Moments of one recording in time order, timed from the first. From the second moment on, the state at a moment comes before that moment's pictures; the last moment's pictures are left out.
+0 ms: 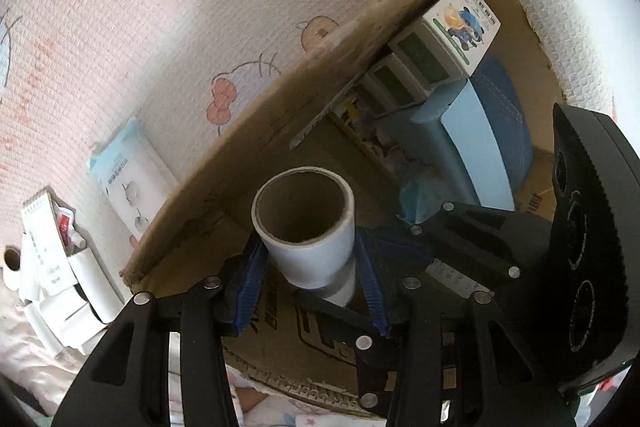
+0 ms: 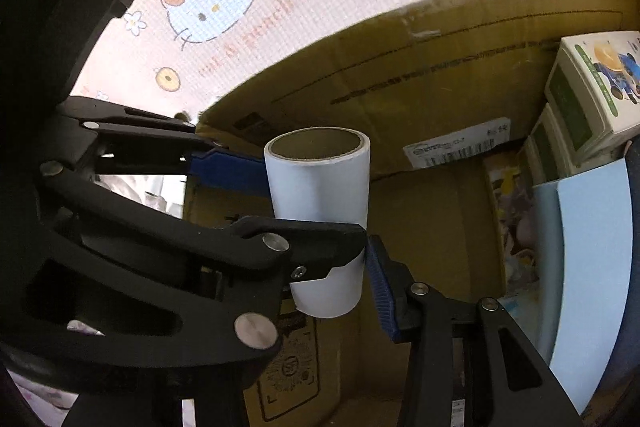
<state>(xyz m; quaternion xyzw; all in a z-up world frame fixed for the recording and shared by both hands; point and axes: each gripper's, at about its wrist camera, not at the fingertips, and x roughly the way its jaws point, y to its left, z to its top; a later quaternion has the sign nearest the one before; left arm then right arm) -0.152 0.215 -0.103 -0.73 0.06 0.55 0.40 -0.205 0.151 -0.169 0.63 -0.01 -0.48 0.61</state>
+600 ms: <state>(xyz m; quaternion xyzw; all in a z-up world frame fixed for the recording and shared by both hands) -0.173 0.195 -0.086 -0.71 0.08 0.56 0.42 -0.196 0.153 -0.183 0.65 0.05 -0.44 0.62</state>
